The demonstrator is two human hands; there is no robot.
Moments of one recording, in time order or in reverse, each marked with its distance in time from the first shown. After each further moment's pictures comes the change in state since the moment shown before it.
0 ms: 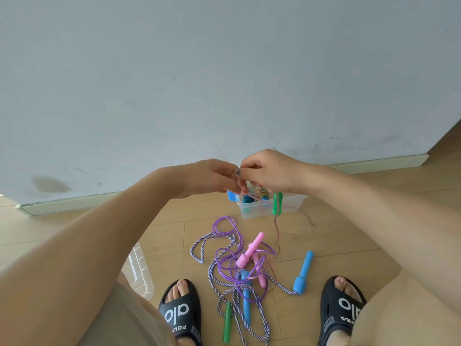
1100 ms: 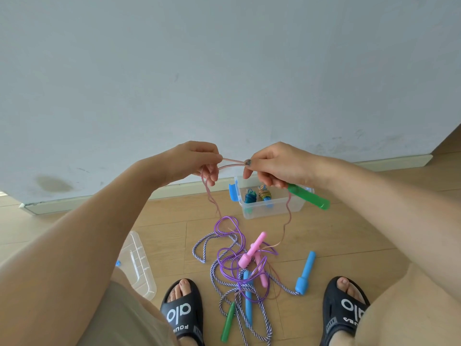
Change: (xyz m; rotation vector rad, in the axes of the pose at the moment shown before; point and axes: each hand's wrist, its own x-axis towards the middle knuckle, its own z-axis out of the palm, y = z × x) left_hand -0.019 -0.002 -0.032 -0.055 0.249 0.040; right_hand -0.002 0.006 -0.016 0.222 -0.057 0.074
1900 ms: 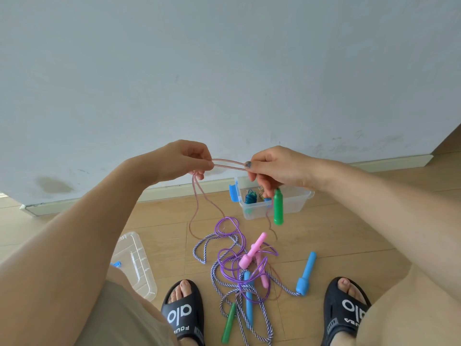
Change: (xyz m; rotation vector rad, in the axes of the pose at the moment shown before) left_hand -0.003 -0.013 -0.018 0.176 0.045 -0.002; right_hand 0.006 0.007 0.005 0.079 -0.048 -0.003
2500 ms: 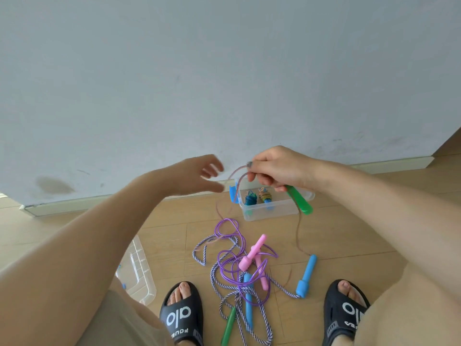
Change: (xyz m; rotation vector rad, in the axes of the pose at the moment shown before) left_hand 0.016 -0.016 0.028 0.156 -0.017 -0.059; right_hand 0.003 -0.002 -0.003 0.003 0.033 0.022
